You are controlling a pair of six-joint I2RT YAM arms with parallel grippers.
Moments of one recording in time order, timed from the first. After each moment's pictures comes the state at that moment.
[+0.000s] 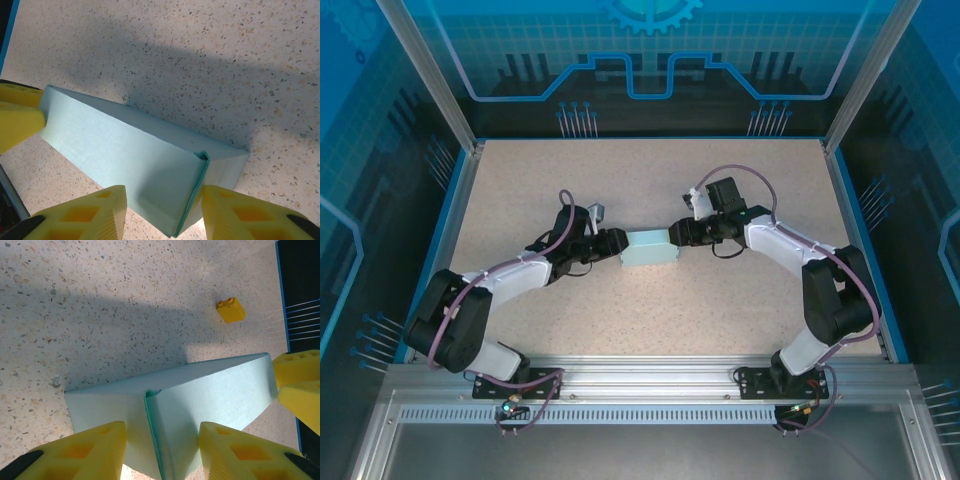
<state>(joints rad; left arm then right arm) -0.40 1.47 0.72 0.08 0.35 -0.76 0.39 1.62 1.06 -0.38 -0.50 0.28</state>
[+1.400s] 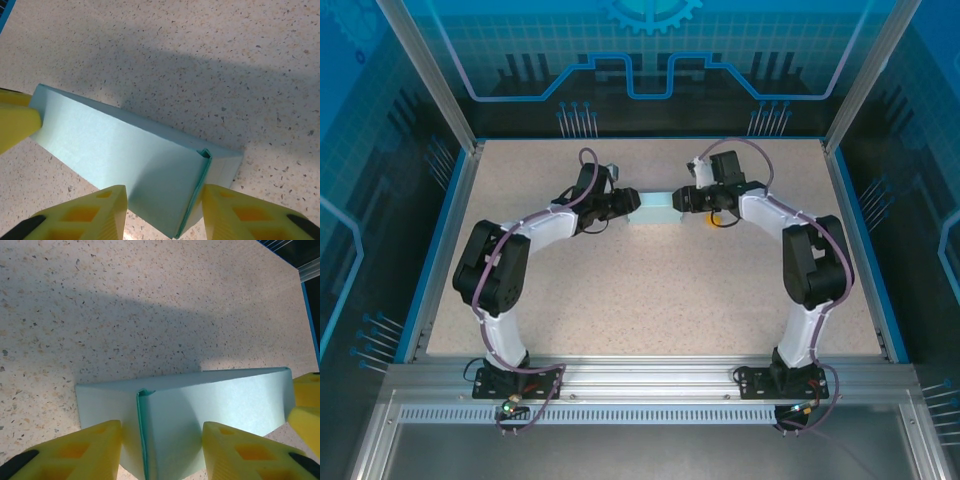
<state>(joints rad) -0.37 1.86 1.19 -0.01 0.25 -0.66 0.29 1.87 1.31 -0.27 -0.44 0.19</state>
